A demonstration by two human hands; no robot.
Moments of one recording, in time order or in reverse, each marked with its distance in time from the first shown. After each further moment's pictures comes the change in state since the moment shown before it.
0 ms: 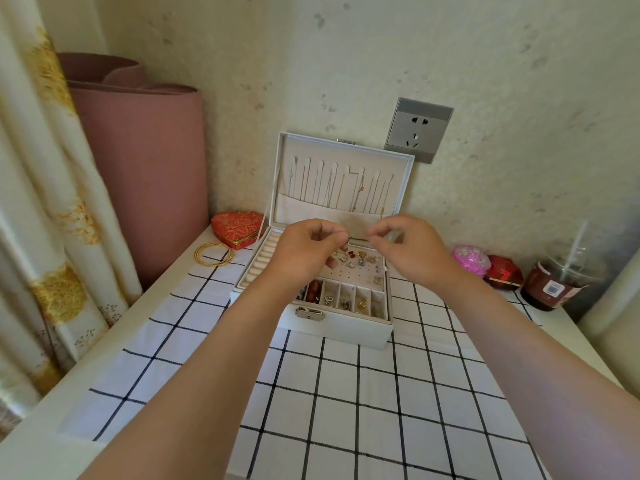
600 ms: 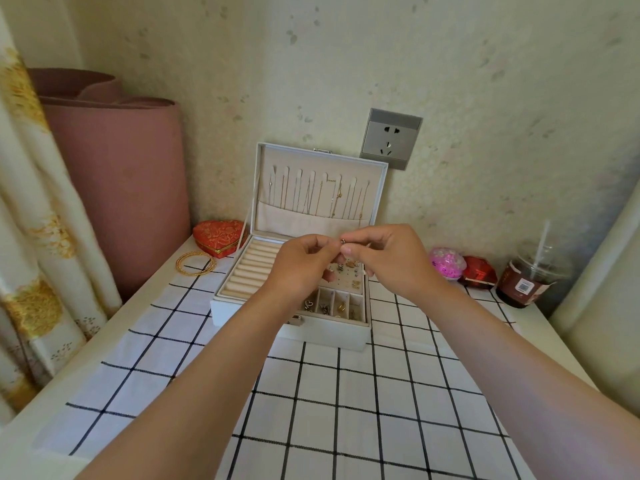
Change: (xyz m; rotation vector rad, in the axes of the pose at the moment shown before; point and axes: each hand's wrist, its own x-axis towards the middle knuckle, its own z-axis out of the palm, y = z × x) left_hand -0.012 0.006 0.026 -0.063 -0.008 -0.058; right_hand -0.023 -0.020 -0.010 0.309 -0.012 -0.034
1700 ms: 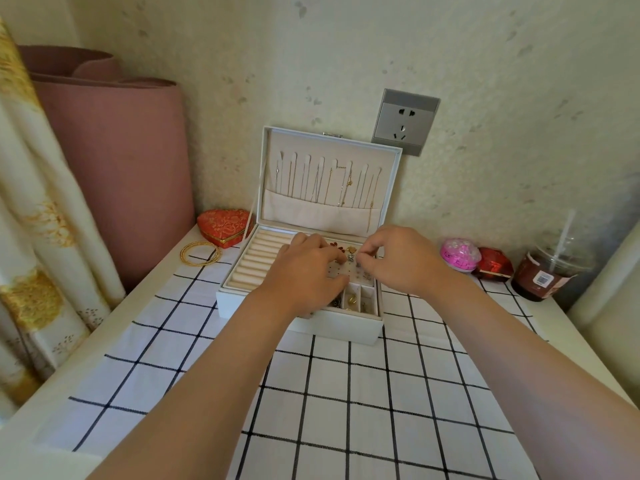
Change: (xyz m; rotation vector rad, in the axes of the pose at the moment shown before) left_hand 0.019 -0.041 -0.014 1.035 -0.107 0.423; right_hand 0.011 0.027 0.005 -0.667 -0.121 0.024
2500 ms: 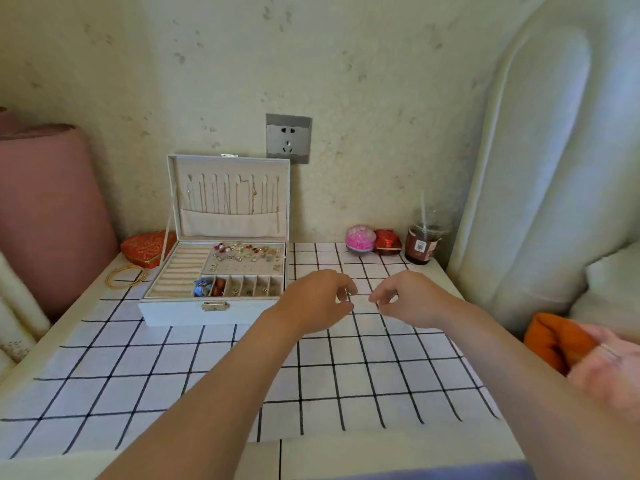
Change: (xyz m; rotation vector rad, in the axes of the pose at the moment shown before) left_hand -0.022 0.145 0.033 -0.129 -0.279 0.200; right_hand -0.158 0.094 -0.069 0.076 -0.243 0.356
